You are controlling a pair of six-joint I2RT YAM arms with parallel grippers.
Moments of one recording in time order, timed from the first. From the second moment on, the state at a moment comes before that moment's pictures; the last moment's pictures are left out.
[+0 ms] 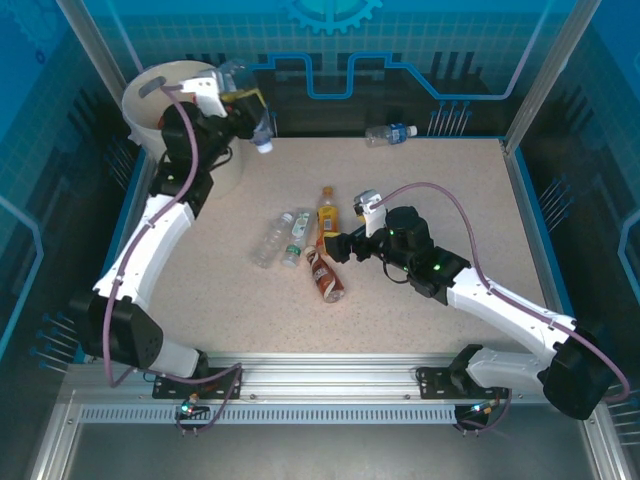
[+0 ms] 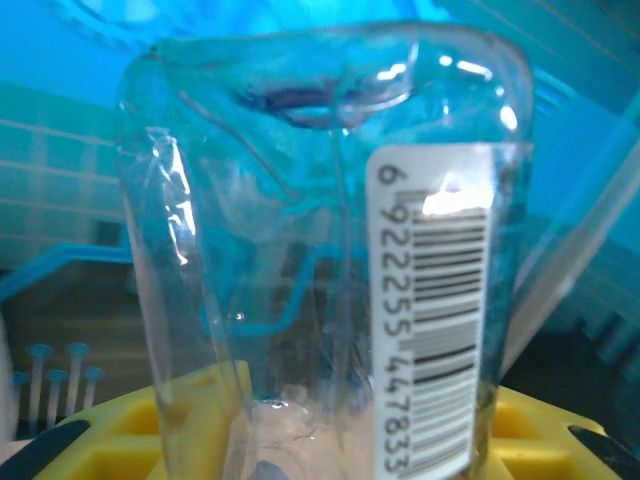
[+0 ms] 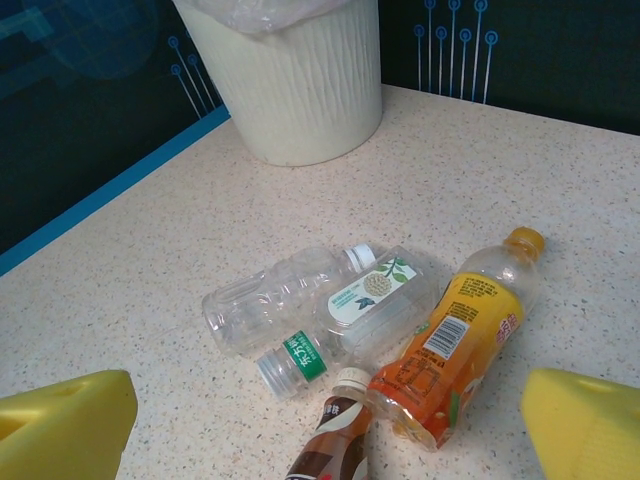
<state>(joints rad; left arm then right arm) -0.14 1.46 1.45 0.09 0.19 -0.38 0.71 1.16 0.83 -0.03 -0.05 0.19</state>
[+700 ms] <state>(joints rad) 0.07 1.80 1.79 0.08 -0.08 -0.04 0.72 1.16 0.85 -0.09 -0.01 0.20</state>
